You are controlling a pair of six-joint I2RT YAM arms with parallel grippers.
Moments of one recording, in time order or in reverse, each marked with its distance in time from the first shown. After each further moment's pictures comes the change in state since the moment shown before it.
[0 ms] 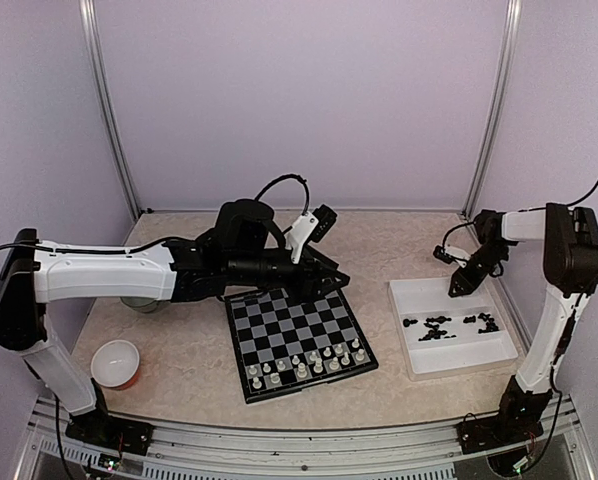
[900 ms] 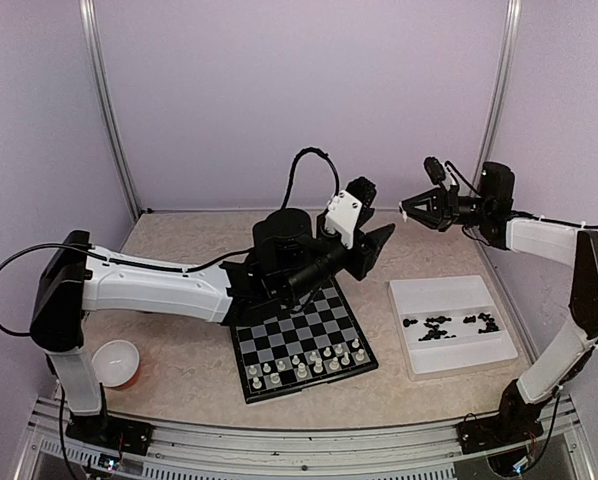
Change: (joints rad) left arm -0.160 0.212 0.154 0.517 -0.517 0.243; right arm 0.183 -0.352 -0.186 1.086 -1.073 1.557
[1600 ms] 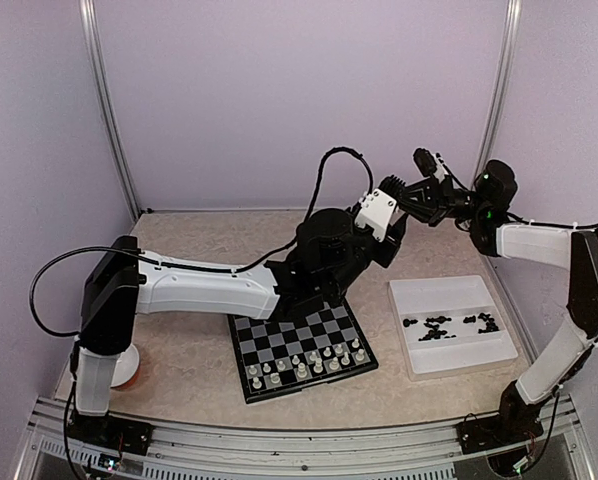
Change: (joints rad) left arm -0.019 0.263 0.313 0.013 -0.203 0.171; right arm 0.100 0.019 -0.059 0.542 -0.002 0.546
